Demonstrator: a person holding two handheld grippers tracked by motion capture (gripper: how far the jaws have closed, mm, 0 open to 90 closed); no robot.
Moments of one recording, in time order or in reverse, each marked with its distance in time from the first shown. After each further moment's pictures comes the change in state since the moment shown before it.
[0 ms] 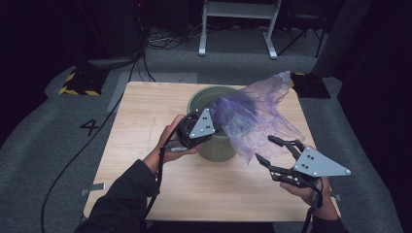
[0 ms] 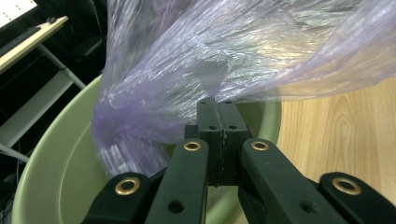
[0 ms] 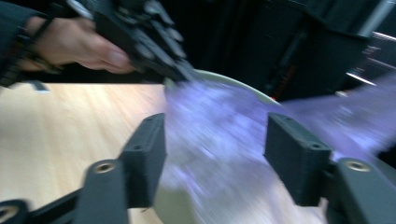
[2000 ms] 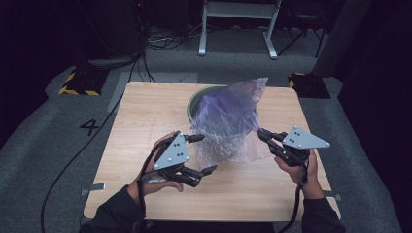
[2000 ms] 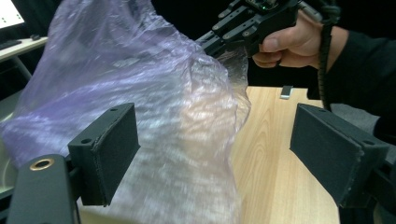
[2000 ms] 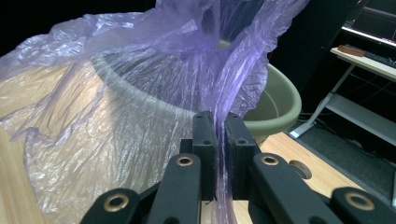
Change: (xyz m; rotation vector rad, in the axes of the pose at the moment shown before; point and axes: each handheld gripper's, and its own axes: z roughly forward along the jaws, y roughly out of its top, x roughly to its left) left arm -0.055 -0.009 -0.059 -0.180 -0.064 -0.141; right arm -0.035 -0.030 0.048 0.109 -0.029 0.107
